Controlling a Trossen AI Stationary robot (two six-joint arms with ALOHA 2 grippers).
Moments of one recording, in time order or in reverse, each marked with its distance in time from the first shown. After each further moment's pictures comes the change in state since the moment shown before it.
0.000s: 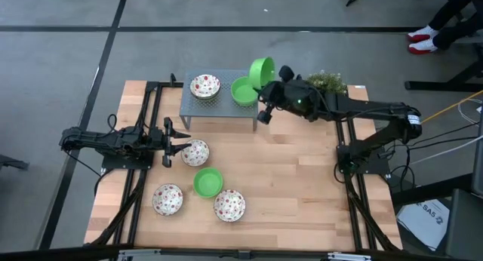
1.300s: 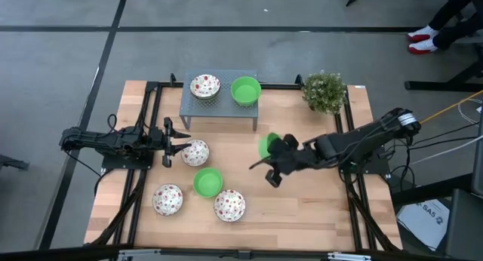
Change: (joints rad) left arm 0.000 0.000 0.000 0.000 0.000 0.000; right arm 0.447 0.042 -0.171 -0.354 -0.101 0.970
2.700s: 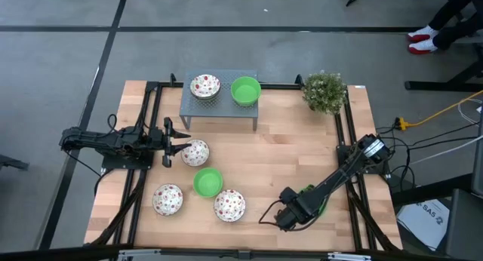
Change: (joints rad) left arm 0.000 0.000 0.000 0.000 0.000 0.000; right arm 0.330 0.471 -0.002 -0.273 -0.477 0.691
